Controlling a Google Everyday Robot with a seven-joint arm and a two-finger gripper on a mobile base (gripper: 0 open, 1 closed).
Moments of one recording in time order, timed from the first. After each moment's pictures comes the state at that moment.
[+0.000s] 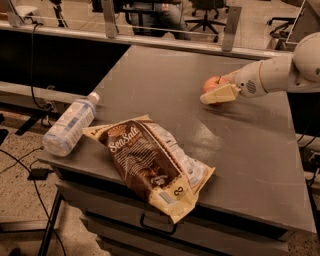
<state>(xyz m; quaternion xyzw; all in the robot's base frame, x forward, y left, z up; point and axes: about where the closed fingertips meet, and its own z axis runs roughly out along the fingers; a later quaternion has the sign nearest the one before) 0.669 -0.179 0.851 -0.40 0.79 0.20 0.42</state>
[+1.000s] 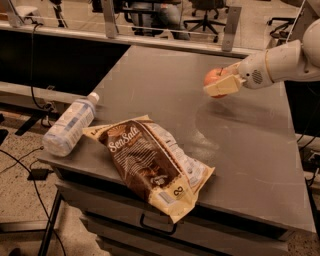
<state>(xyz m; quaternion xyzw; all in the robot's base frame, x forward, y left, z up) 0.660 -0.174 0.878 -0.42 0.78 0.22 0.41</state>
